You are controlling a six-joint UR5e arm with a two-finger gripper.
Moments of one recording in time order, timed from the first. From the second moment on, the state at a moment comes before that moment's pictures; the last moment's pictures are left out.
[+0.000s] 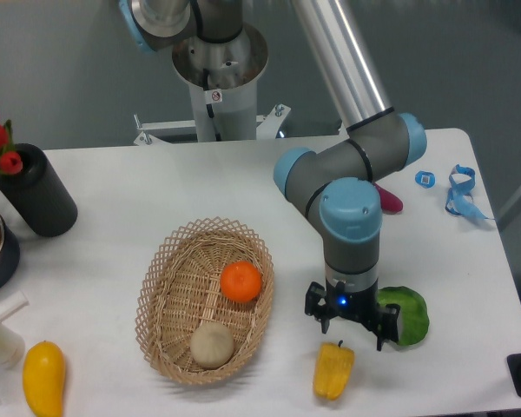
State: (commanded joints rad) arm 2.49 -2.20 -1.48 -0.70 1.52 0.91
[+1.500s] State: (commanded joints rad) arm 2.47 -2.25 -1.46 -0.70 1.50 0.91
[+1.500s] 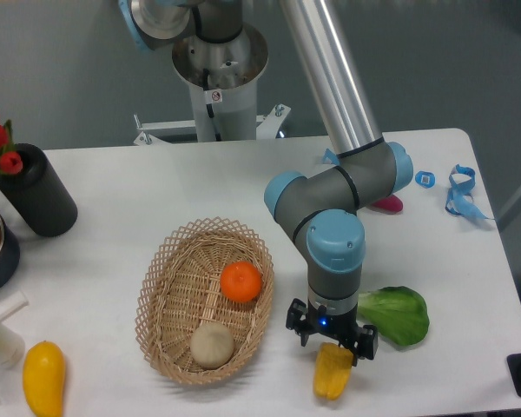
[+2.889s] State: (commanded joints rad) arm 2.45 -2.10 -1.39 -0.70 1.47 0.73
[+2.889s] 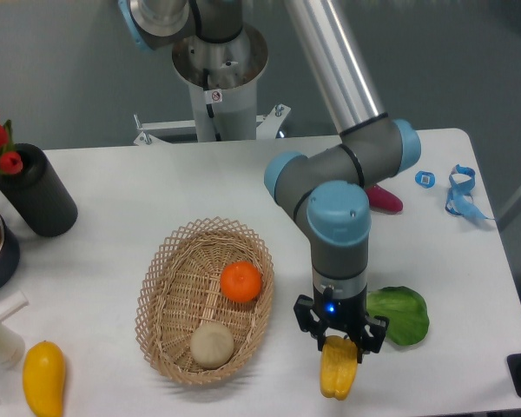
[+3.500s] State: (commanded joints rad) arm 2.45 -1.93 -1.43 -0.71 1.21 0.69
